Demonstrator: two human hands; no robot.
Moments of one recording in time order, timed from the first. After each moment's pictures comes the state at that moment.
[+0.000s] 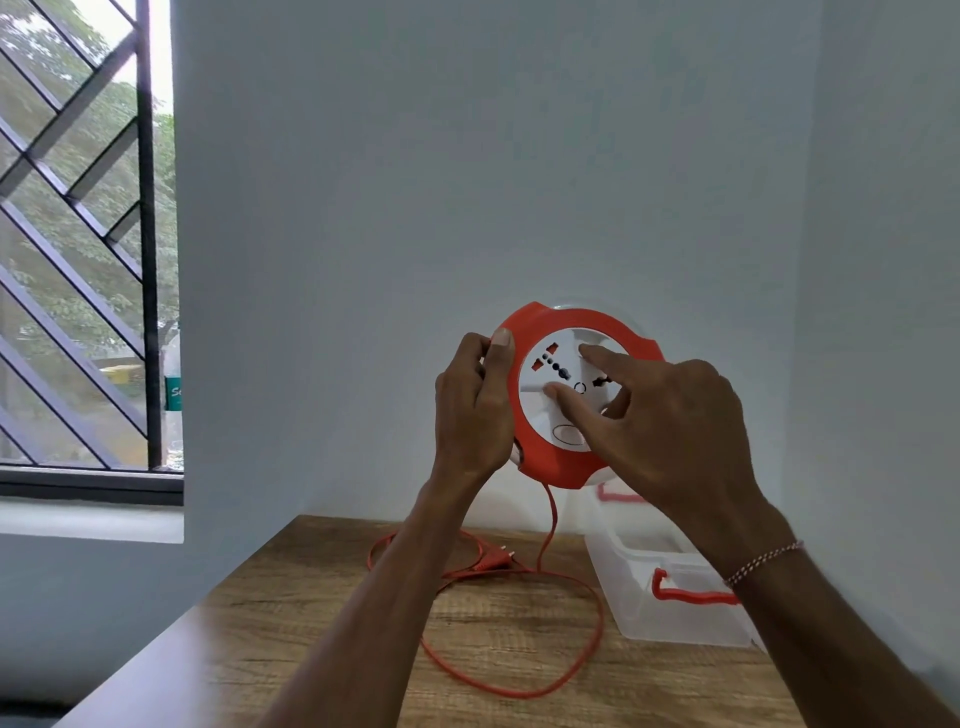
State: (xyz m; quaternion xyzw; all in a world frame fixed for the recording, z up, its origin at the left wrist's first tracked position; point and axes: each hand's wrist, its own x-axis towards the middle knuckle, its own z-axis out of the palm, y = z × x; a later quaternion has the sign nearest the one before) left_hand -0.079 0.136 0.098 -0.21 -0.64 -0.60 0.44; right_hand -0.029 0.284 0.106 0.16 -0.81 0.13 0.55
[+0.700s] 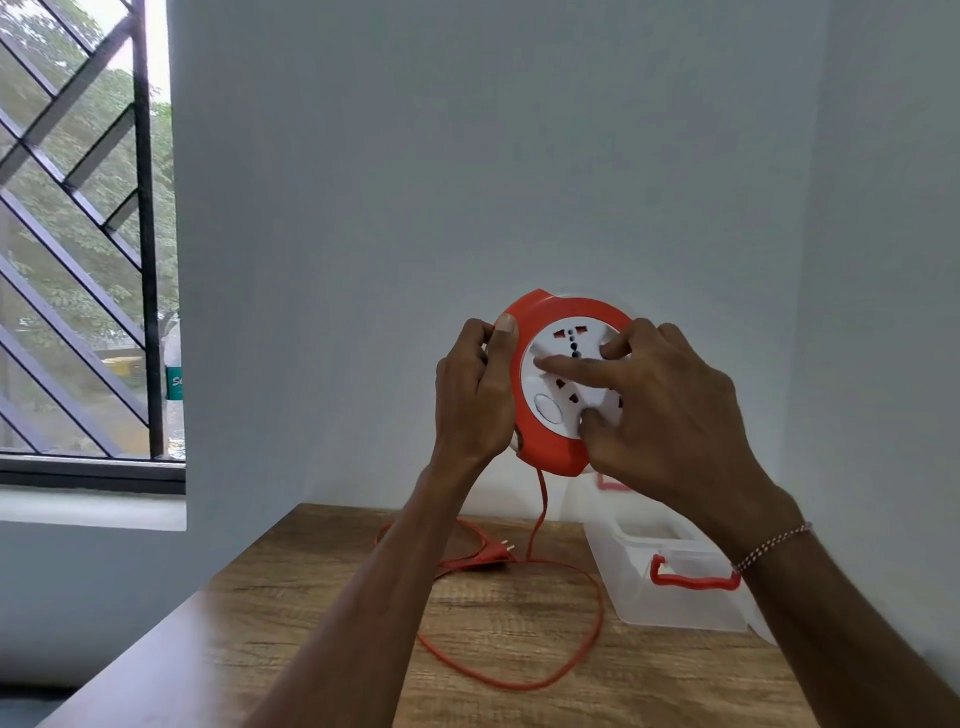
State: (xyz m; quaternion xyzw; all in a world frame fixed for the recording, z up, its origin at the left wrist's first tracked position) left_hand -0.085 0.134 0.098 -0.21 -0.64 -0.59 0.45; right_hand -0.032 0.291 0.104 0.18 -0.85 0.02 0.50
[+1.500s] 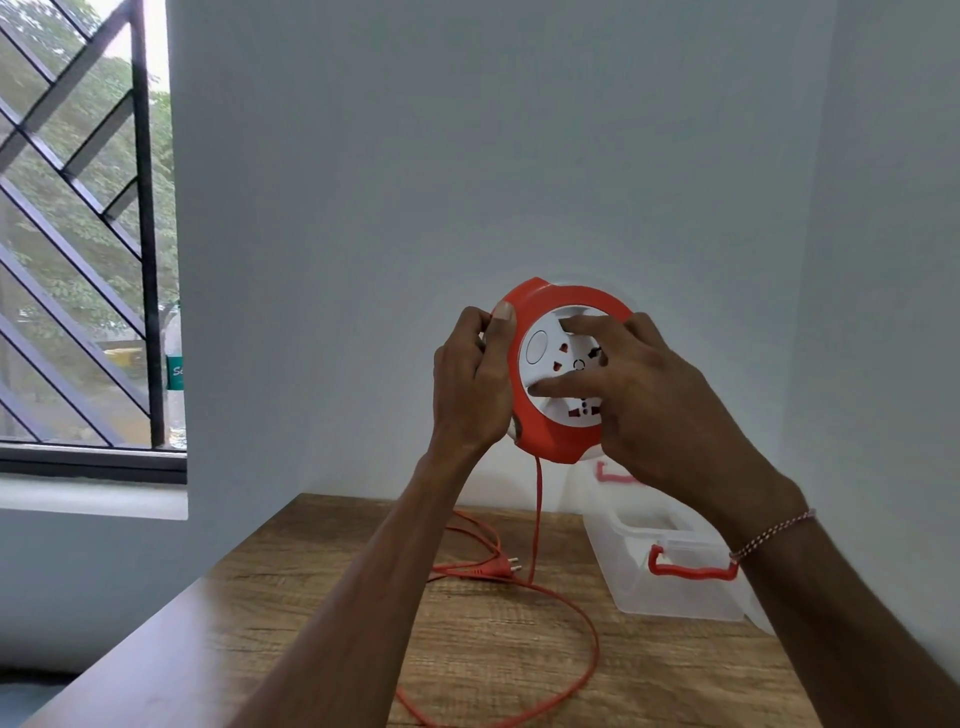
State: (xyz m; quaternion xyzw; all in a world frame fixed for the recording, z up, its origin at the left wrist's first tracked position) left_hand -0.087 0.133 0.099 -0.21 -0.63 -0.58 0.46; right_hand -0.024 0.285 0.111 0.24 -0.87 -0.01 0.42
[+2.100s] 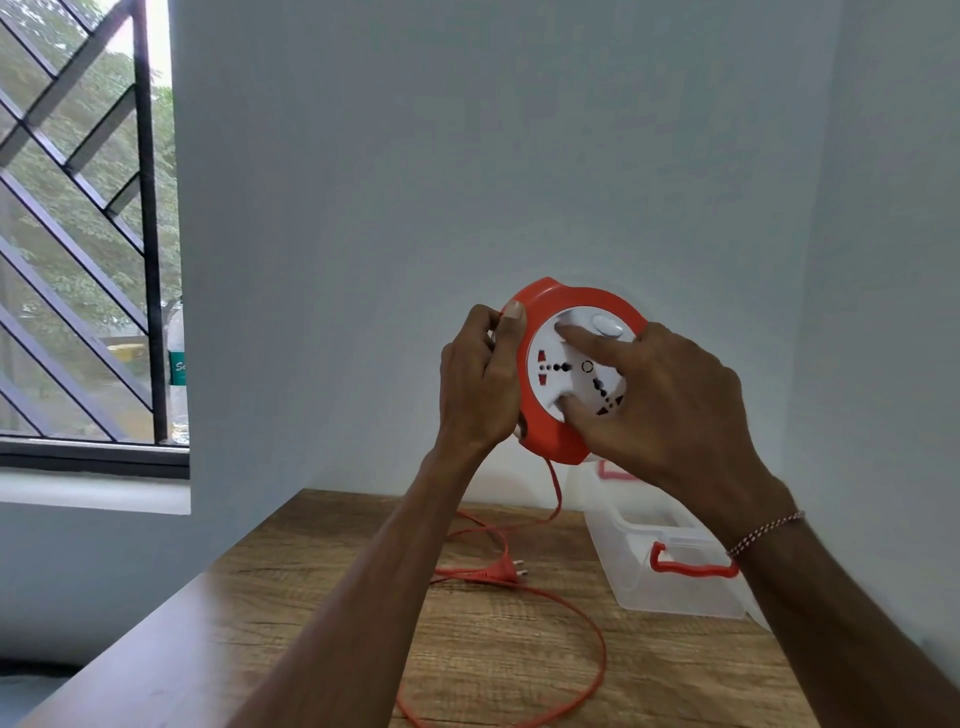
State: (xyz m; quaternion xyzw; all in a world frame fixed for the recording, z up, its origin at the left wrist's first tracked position) left_hand -0.085 0.135 0.098 -0.21 -0.64 -0.57 0.46; right_hand -0.036 0.290 0.099 0.16 -0.84 0.06 0.52
